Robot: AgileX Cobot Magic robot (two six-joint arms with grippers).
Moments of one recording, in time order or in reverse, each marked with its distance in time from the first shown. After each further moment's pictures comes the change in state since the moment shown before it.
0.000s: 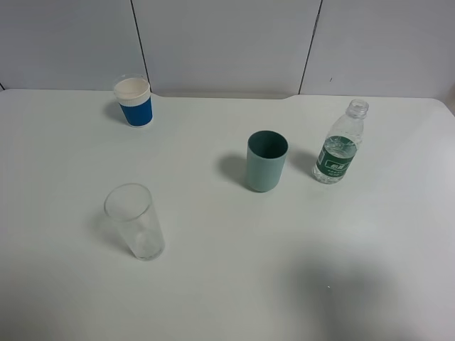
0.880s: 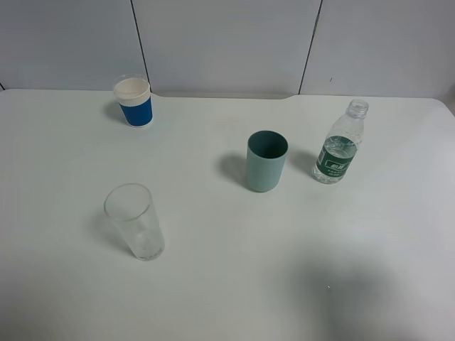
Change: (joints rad) left arm 0.000 0.000 0.000 0.000 0.000 0.000; right arm 0.000 0.000 0.000 0.000 0.000 0.000
